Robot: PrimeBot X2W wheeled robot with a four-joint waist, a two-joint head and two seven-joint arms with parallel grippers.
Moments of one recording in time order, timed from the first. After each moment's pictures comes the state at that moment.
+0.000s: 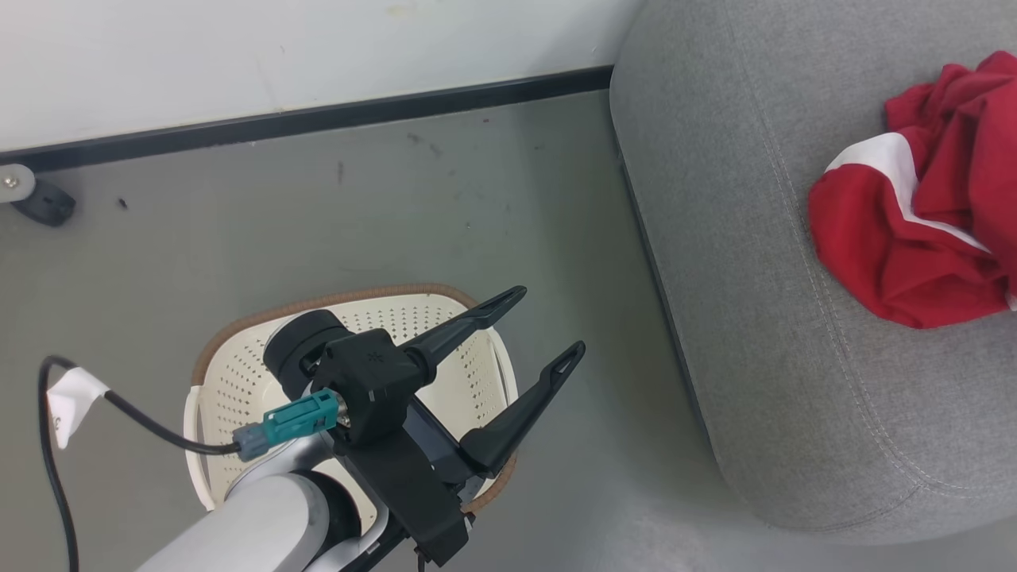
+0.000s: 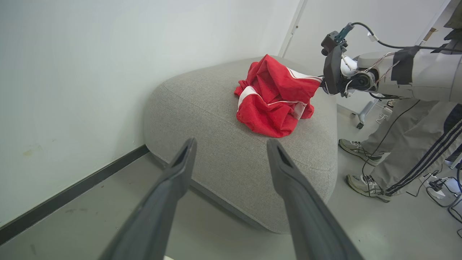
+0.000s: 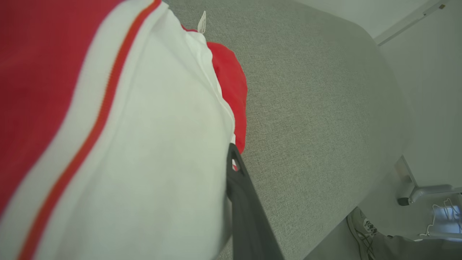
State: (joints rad) left arm -0.63 0.44 -0.79 -0.20 -0.72 -0.06 0.10; right arm -0.85 -0.67 0.36 0.83 0.46 -0.05 0.26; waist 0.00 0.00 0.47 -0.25
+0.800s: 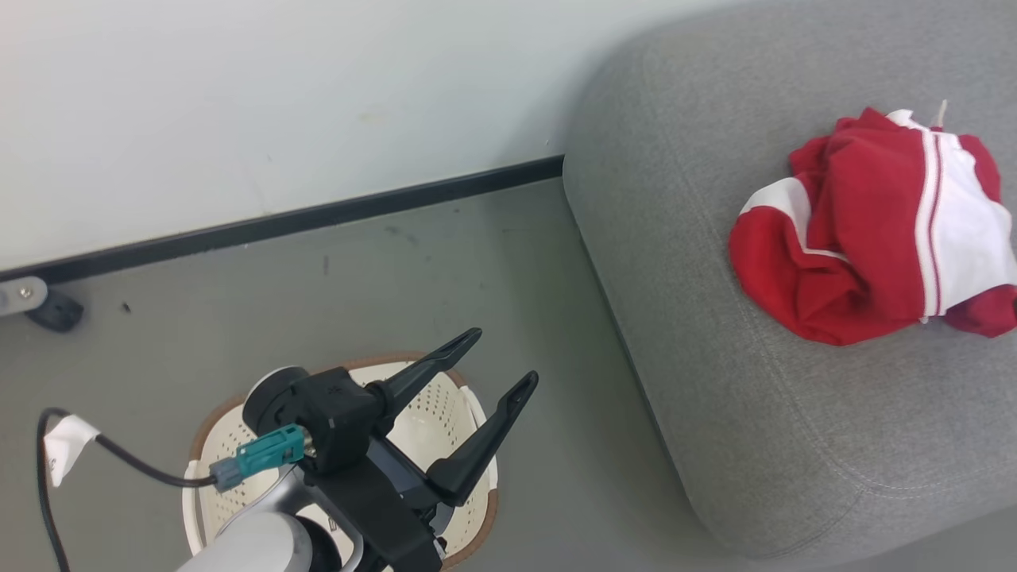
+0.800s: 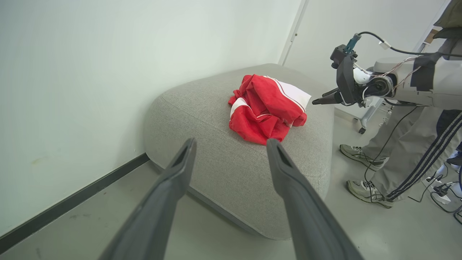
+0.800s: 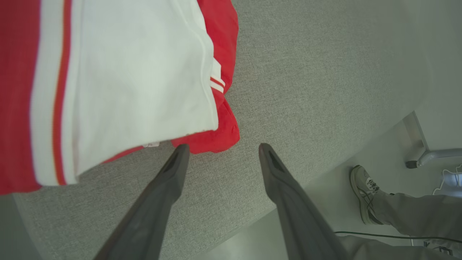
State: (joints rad) left arm -0.51 0.45 -0.77 -0.13 -0.76 -0.06 0.03; right arm -0.84 -0.62 0.44 0.86 0.46 -0.01 0.49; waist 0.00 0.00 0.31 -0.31
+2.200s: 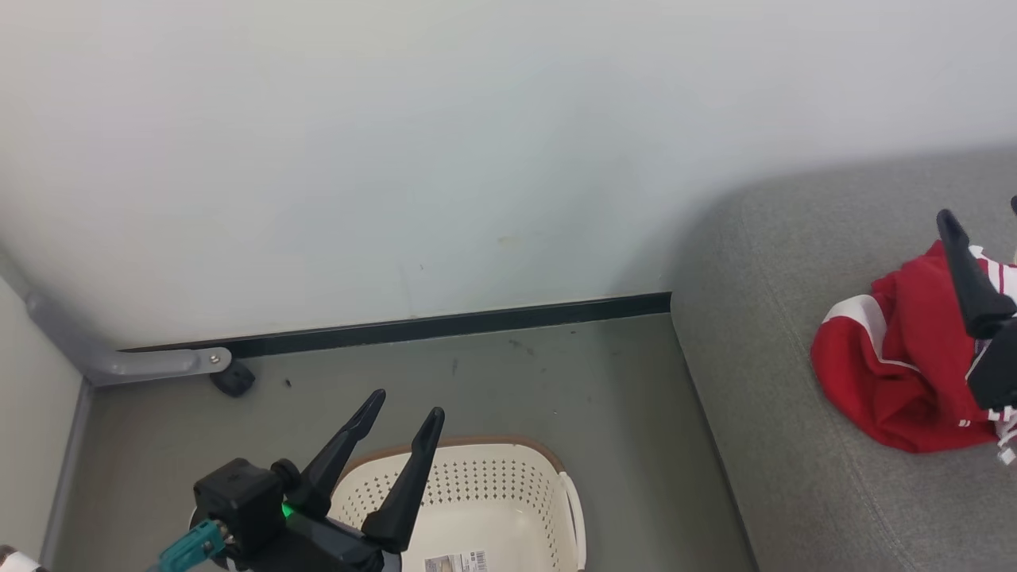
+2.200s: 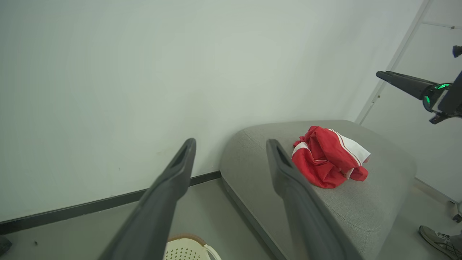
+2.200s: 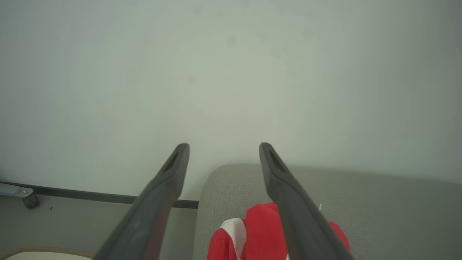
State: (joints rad) left arm -0.26 0.43 -0.65 -0.10 -0.83 0.07 -0.15; right arm -0.46 -0.68 0.27 0.00 0.55 -0.11 0.27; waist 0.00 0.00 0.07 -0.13
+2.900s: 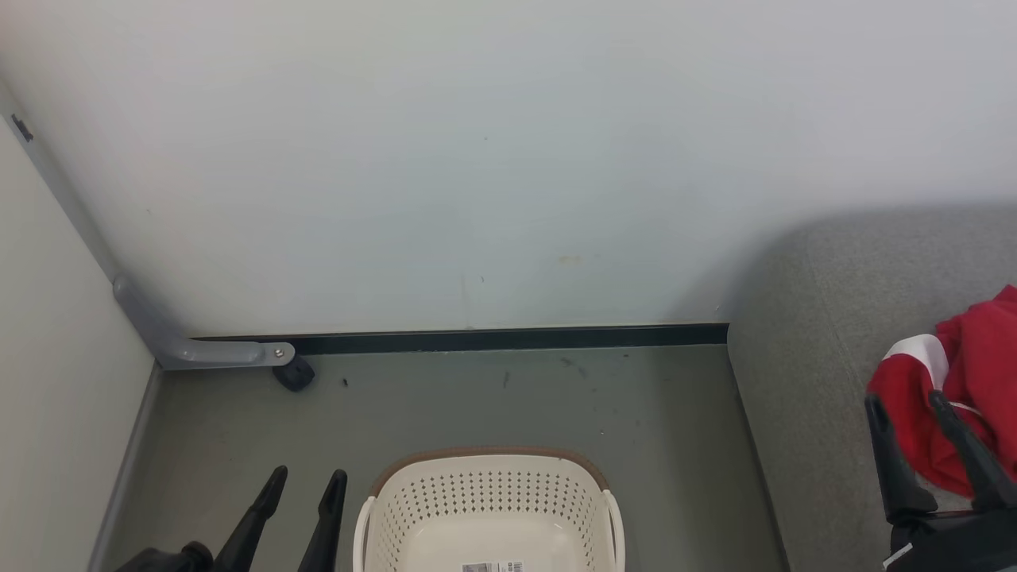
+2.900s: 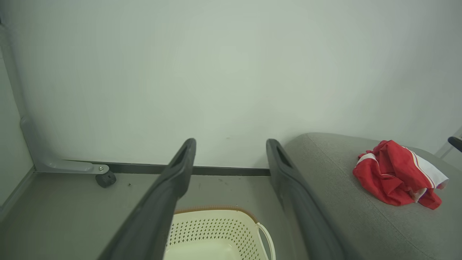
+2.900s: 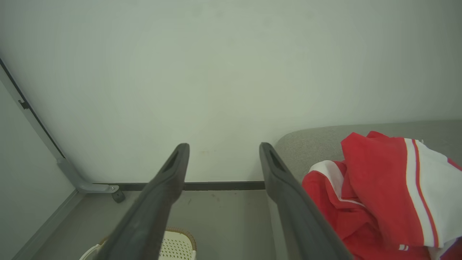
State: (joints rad) left arm -0.02 0.45 -0.49 -0.10 -0.83 0.12 -0.23; right arm 0.00 -0.45 0.18 -0.14 0.55 -0.12 0.00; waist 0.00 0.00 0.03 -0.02
